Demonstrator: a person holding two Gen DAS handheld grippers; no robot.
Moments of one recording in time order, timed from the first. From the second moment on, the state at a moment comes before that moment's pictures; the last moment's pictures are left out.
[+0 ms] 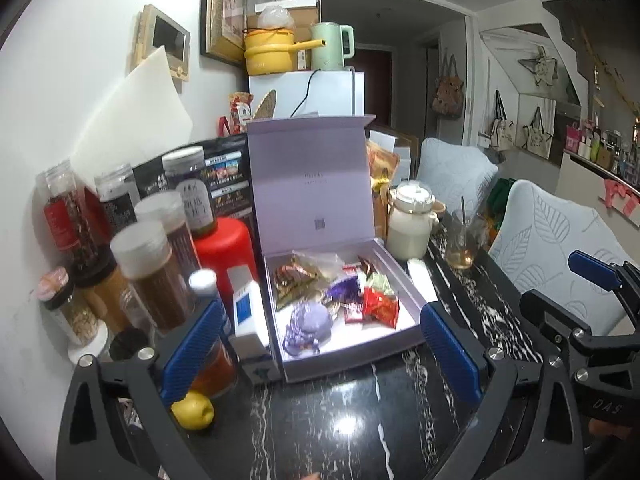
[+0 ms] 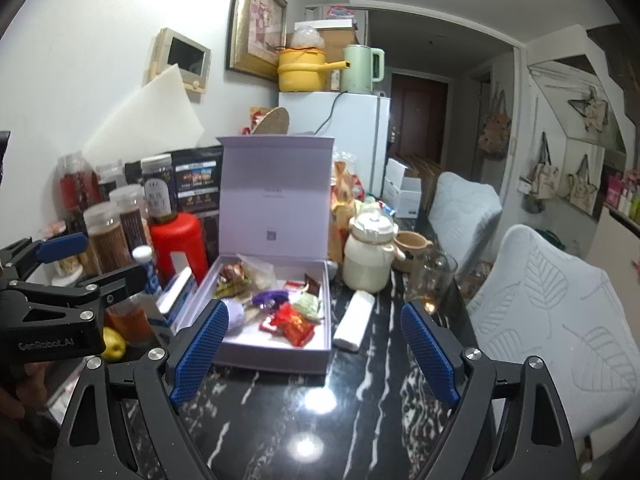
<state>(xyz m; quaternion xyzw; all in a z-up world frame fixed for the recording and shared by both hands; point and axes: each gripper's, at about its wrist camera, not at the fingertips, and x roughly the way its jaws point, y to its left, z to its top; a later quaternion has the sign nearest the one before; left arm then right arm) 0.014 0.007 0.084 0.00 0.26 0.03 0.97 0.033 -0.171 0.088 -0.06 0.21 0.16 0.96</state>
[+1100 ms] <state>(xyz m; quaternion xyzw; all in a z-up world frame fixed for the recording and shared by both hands) 0.005 -0.005 0.026 0.00 0.32 0.01 0.95 0.019 -0.189 0.027 -0.02 0.29 0.12 0.95</state>
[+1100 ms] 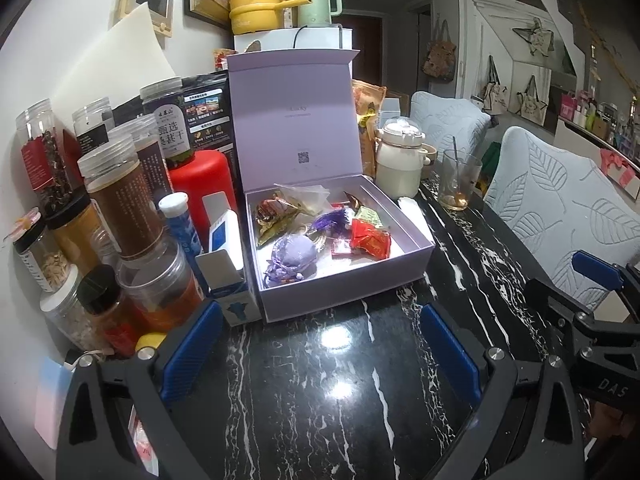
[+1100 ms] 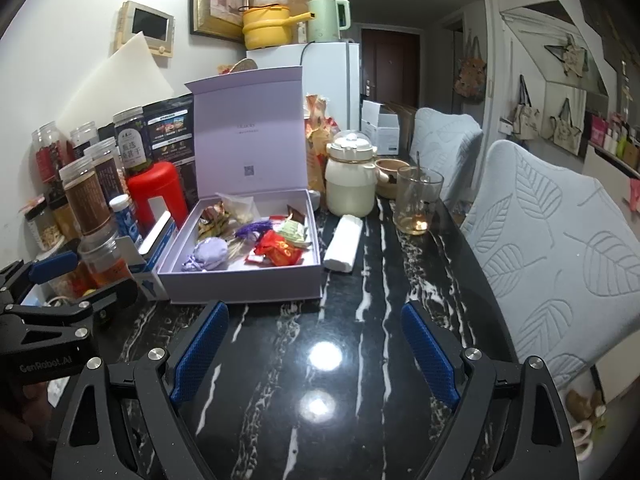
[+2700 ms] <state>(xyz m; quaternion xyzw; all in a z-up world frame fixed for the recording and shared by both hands) -0.008 -0.023 0.024 0.02 0.32 -0.02 0.95 0.011 -0.195 0.024 -0.03 0.29 0.11 0.95</state>
